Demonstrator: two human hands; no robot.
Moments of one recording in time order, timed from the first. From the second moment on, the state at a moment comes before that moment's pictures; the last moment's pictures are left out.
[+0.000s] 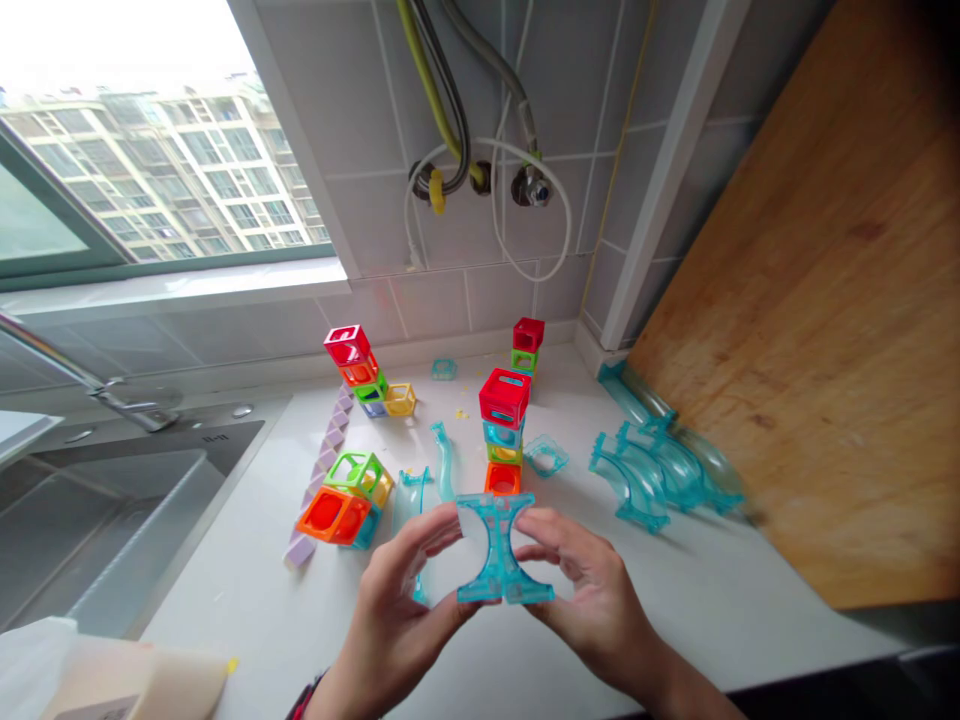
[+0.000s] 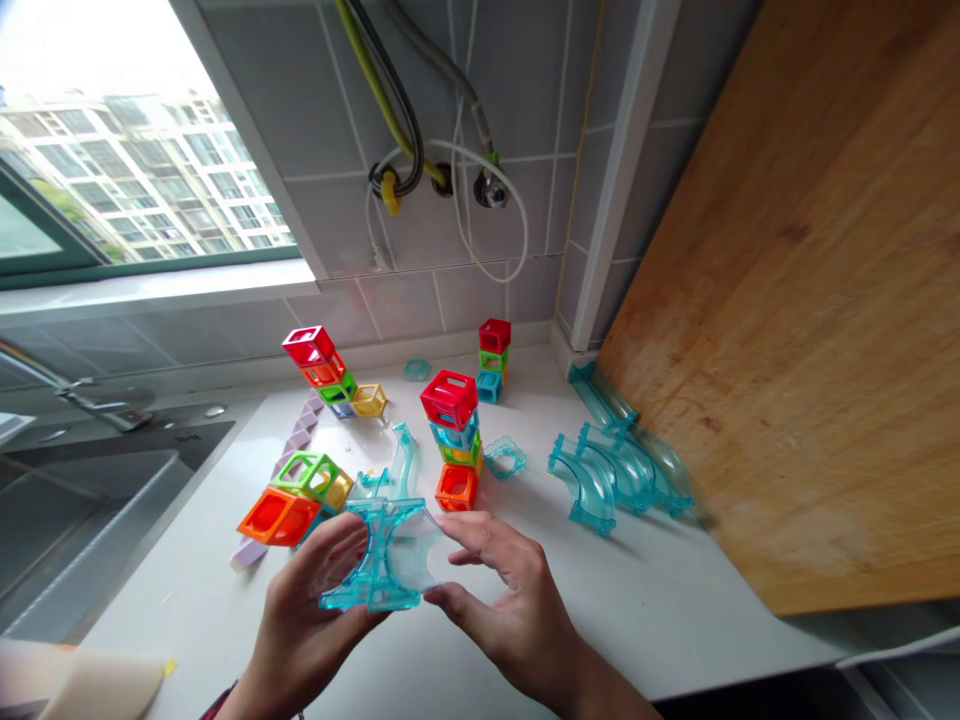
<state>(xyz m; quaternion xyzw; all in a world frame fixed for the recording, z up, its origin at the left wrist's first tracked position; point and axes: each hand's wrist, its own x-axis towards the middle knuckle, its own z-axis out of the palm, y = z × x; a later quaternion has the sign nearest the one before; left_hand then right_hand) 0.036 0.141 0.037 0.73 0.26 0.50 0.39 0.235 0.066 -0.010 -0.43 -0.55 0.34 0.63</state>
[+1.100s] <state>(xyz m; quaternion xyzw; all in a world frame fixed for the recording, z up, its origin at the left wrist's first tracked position) 0.027 0.143 0.023 0.72 0.26 0.51 0.40 0.235 0.065 -0.004 -0.44 -0.57 0.31 0.62</state>
